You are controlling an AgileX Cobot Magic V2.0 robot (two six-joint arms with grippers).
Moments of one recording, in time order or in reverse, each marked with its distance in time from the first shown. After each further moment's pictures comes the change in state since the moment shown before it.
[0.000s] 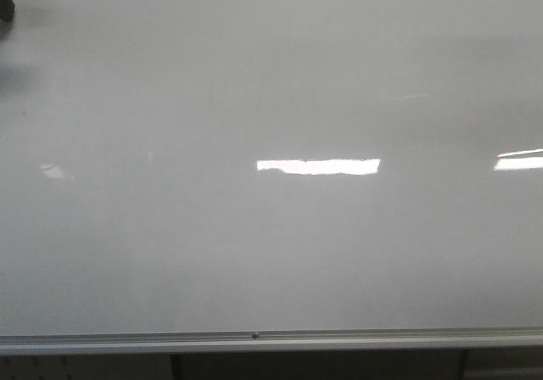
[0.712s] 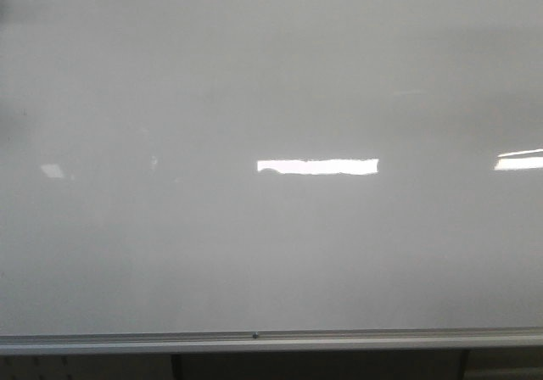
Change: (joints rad) left arm 0.000 -0.167 -0.091 0.014 0.380 0.173; right arm 0.000 0.000 -0.081 0.021 0.121 -0.011
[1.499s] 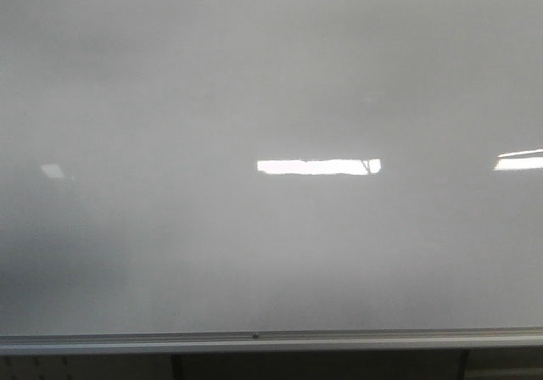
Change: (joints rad) left arm -0.266 -0.216 -0.008 -0.515 0.568 0.745; right arm 0.376 0.221 -0.387 0.335 0.434 -0.547
